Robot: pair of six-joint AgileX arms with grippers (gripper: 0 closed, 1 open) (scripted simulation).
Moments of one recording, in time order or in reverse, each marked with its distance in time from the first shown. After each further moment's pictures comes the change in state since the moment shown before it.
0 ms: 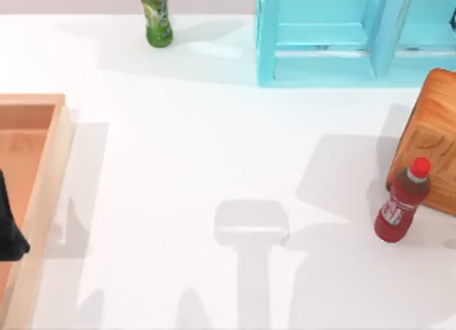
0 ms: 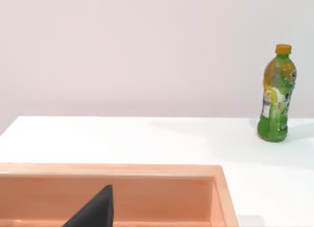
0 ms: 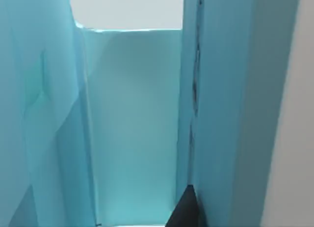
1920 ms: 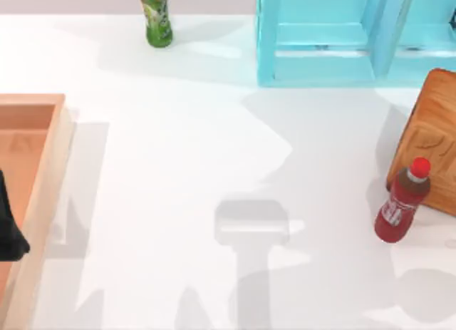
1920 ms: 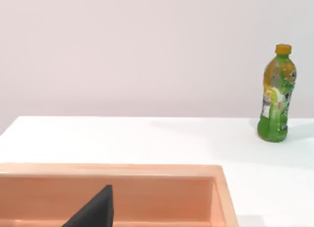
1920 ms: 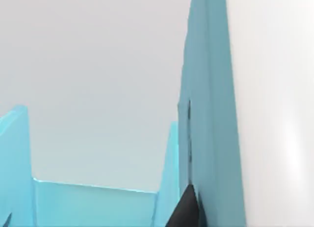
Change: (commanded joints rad) left arm 0.000 0.000 0.000 0.000 0.000 0.000; right arm 0.044 -1.028 -0.499 -0.496 -0.030 -0.101
